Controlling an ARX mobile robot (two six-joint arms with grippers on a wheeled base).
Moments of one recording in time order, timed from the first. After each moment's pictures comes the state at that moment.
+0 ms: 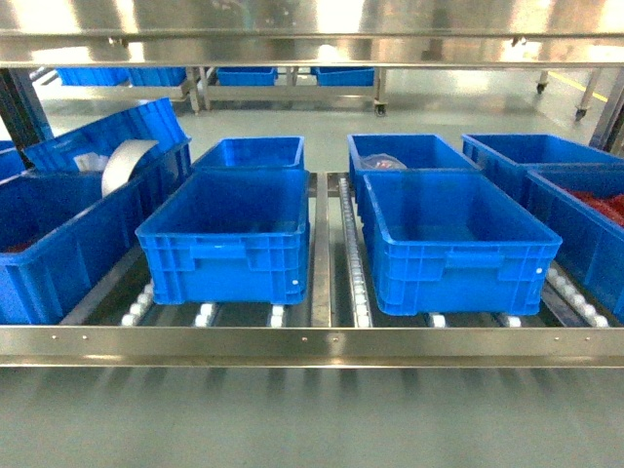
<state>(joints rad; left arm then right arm) 0.00 0.01 0.01 -0.01 0.00 0.00 0.00 0.01 0.01 -0.01 0.00 0.01</state>
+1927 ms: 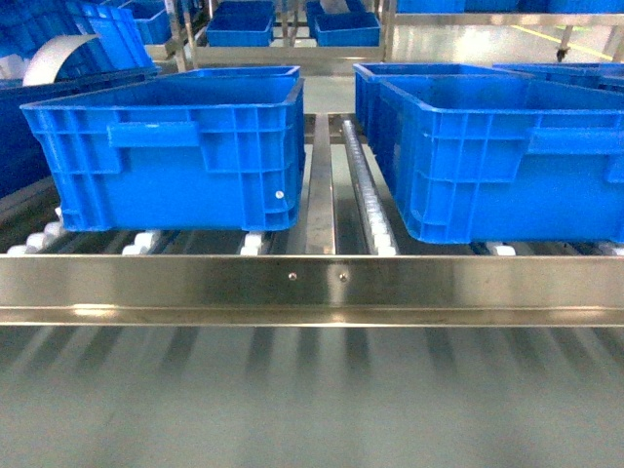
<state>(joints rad) 0.00 0.01 0.01 0.00 0.00 0.00 0.00 0.01 0.01 -0.01 0.00 0.01</state>
